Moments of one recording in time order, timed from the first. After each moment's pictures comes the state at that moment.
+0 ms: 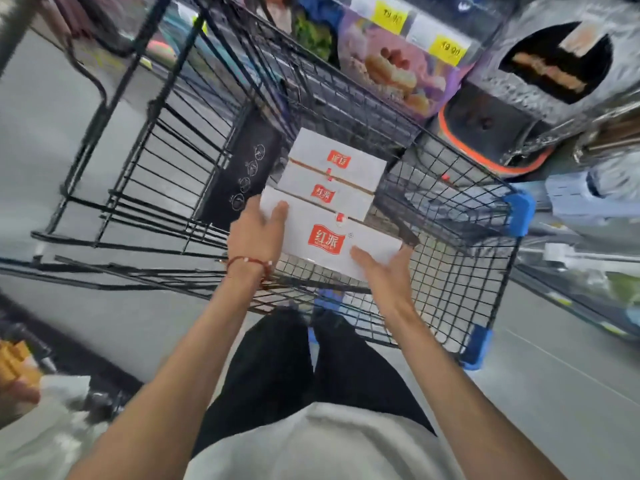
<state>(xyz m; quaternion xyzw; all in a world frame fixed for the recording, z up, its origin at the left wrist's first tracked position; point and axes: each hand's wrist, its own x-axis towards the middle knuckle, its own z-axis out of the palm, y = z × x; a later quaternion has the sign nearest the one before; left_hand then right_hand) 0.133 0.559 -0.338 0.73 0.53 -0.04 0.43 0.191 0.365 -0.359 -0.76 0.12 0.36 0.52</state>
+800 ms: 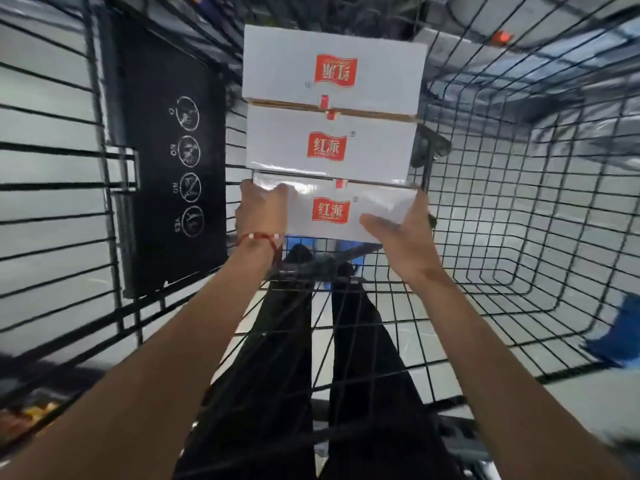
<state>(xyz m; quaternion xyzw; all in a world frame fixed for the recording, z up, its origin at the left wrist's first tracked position) 0.200 0.625 -0.554 0.66 0.56 -0.26 0.43 0.213 0.427 -0.544 -0.75 0.23 0.36 0.51</state>
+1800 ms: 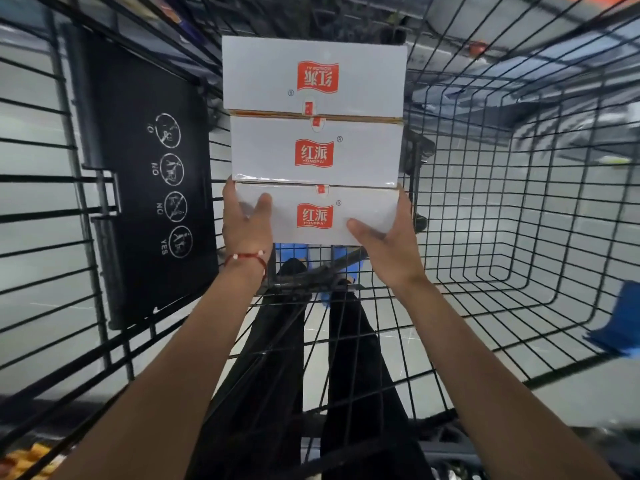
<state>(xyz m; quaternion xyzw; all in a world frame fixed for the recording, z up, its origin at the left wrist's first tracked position) 0.192 0.635 -0.567 0.64 0.54 -0.16 0.52 0.212 0.442 -0.559 -0.76 0.22 0.31 0.53</state>
